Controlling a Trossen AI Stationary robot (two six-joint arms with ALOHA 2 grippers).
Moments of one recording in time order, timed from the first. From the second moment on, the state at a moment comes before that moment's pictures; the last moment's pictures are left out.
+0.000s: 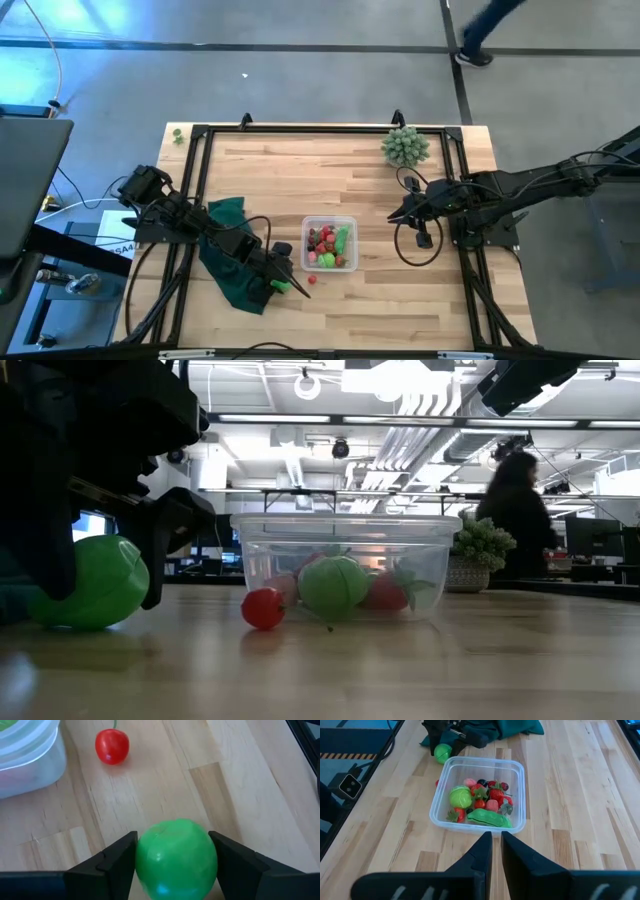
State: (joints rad) left arm -0.34 1.68 0.75 -0.01 0.10 -0.17; right arm 0.19 0.89 0.83 -0.59 0.06 0.04
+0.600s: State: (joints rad) left arm -0.34 1.68 0.75 -0.02 0.07 -0.17; right arm 0.19 0.89 0.83 -0.59 0.06 0.04
